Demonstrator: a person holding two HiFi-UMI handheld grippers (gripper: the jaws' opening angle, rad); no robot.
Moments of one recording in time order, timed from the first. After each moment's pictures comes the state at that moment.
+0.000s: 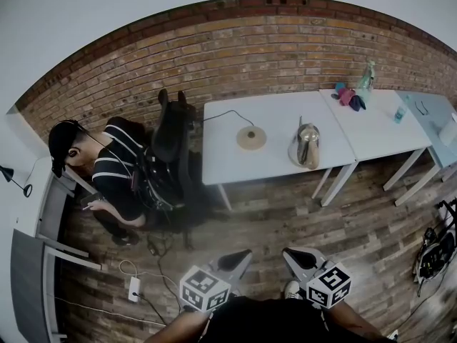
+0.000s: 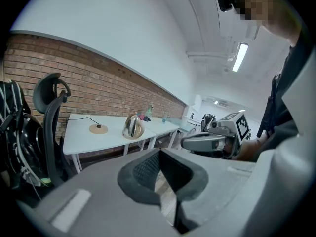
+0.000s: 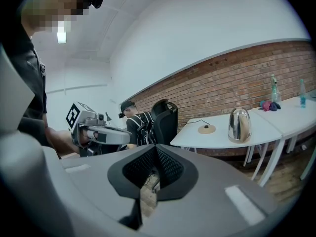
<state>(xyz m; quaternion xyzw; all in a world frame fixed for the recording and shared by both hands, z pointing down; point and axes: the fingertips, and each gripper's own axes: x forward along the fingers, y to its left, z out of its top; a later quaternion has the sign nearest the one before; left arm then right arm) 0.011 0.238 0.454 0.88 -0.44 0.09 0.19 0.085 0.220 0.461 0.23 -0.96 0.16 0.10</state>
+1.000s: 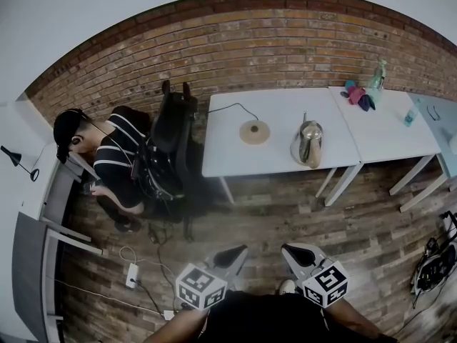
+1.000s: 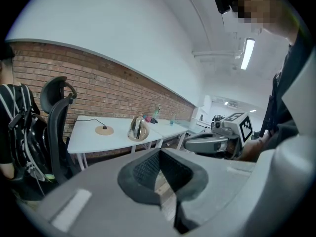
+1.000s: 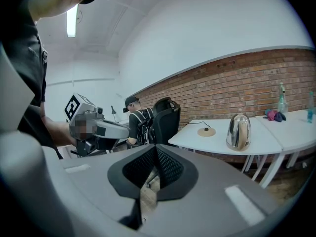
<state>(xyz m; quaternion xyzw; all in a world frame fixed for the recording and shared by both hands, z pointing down) 0.037 0.221 0.456 0.85 -0.49 0.09 0.19 0.116 0.196 0.466 0.19 -0.97 0.11 0.13</state>
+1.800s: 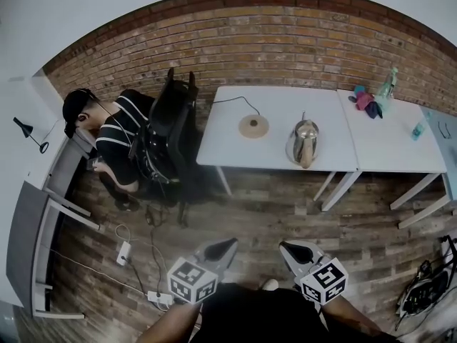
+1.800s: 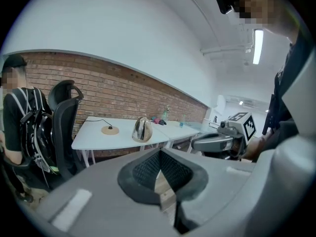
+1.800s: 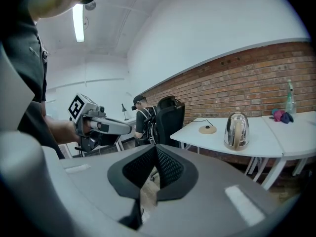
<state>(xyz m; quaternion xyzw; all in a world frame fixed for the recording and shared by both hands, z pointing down) 0.095 0.206 0.462 0.80 -0.57 0.08 0.18 0.193 0.170 0.477 0.12 -0.98 0.10 0.13</state>
